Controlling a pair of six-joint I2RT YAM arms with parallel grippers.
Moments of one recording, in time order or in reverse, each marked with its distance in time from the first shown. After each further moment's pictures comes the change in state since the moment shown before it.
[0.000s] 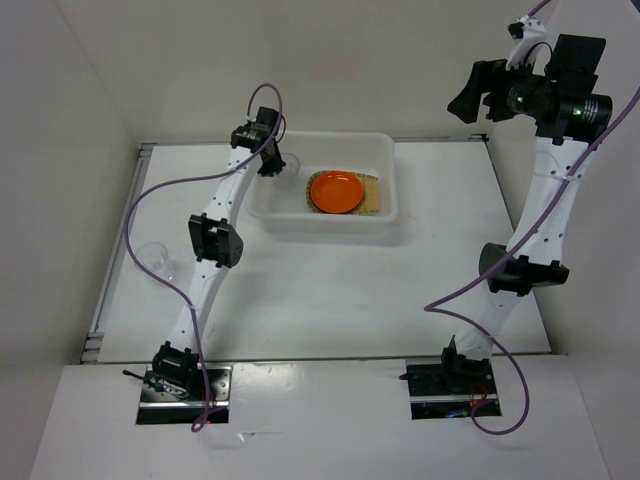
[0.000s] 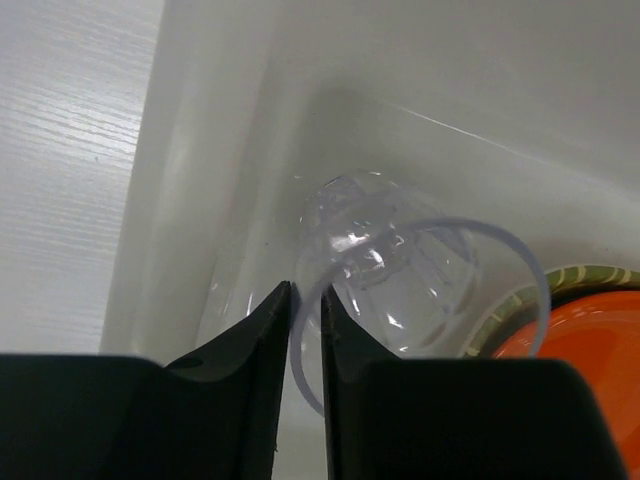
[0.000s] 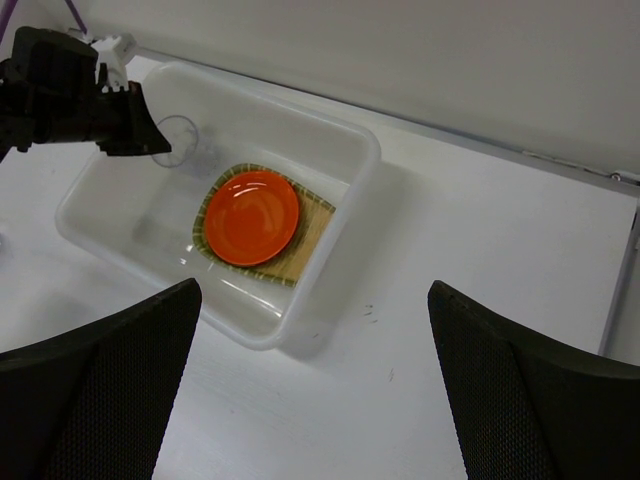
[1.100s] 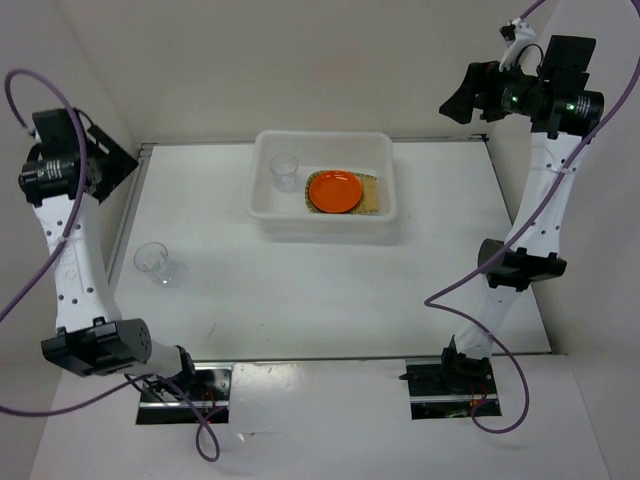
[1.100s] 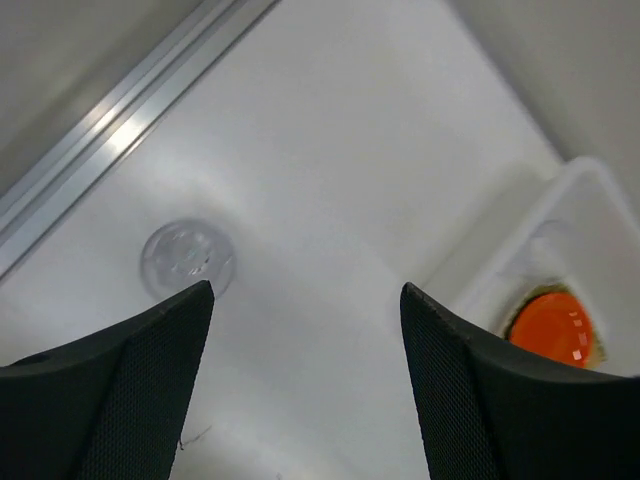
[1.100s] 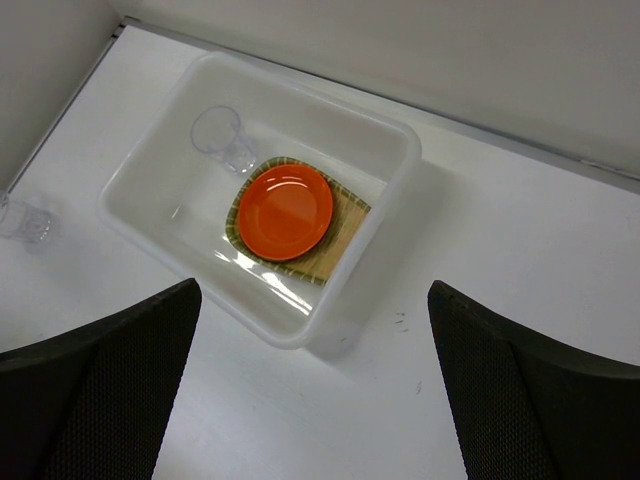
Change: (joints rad) left arm 0.544 -1.344 -1.094 0.083 0.071 0.003; right arm 0.004 0.042 0.004 0.000 -0.109 0.003
